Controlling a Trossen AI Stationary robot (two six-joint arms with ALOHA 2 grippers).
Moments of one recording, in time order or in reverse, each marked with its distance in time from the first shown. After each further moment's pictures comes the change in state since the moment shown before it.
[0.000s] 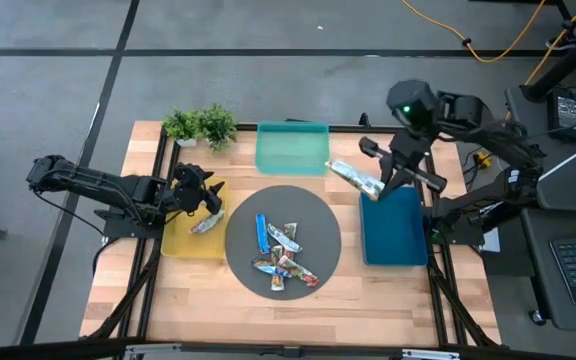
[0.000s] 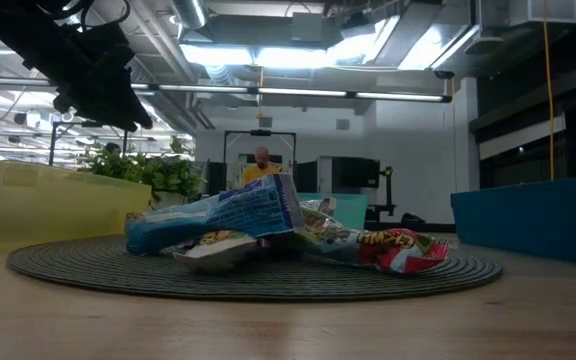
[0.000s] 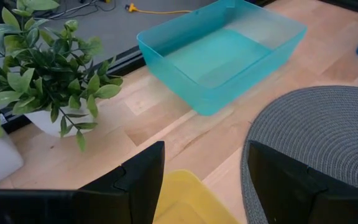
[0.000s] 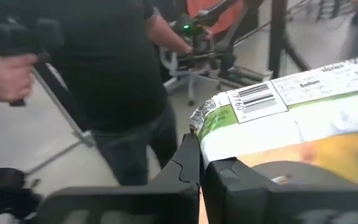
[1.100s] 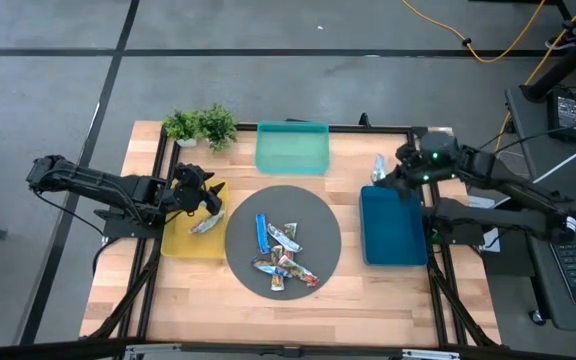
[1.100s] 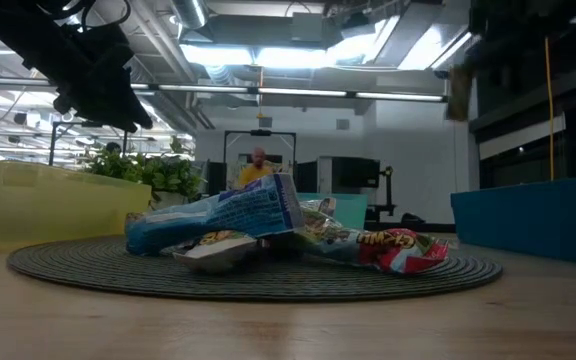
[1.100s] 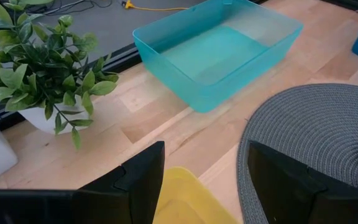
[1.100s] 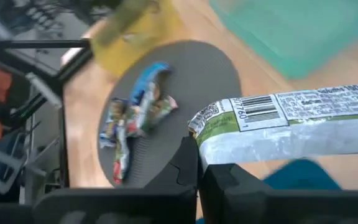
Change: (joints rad) left arm 0.000 0.000 0.000 0.000 0.018 -0.010; right arm -0.124 -0.670 -0.976 0.414 0.830 0.952
